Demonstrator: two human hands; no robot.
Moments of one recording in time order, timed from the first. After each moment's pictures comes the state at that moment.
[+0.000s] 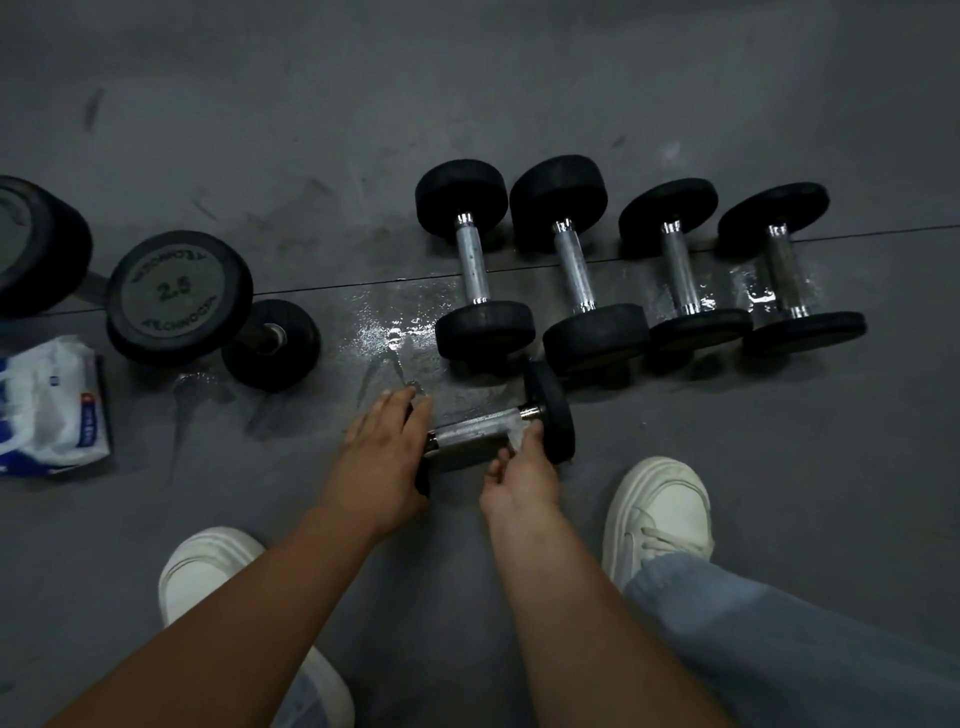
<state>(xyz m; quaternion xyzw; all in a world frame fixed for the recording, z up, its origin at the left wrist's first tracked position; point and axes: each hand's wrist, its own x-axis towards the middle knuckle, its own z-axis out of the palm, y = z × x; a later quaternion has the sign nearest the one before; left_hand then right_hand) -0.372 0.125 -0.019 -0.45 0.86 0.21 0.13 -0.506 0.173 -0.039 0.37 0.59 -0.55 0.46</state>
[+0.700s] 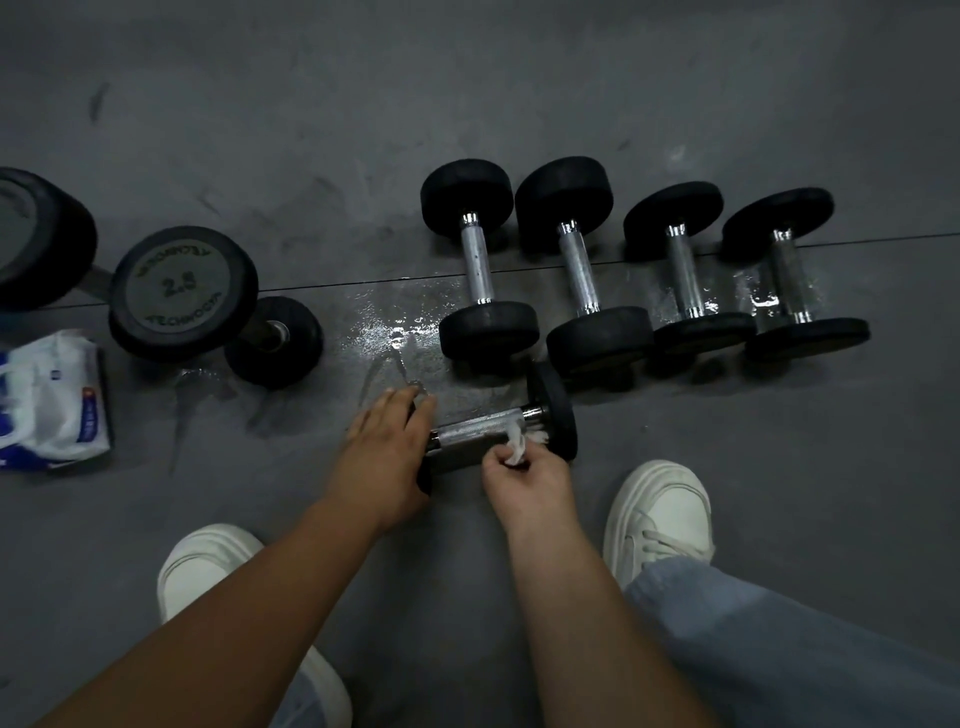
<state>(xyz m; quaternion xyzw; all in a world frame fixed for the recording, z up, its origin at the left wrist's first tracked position) -0.373 0.123 -0.017 -0.45 0.86 0.22 0.14 -0.525 0.178 -0.028 0.50 0.35 -0.63 0.48</state>
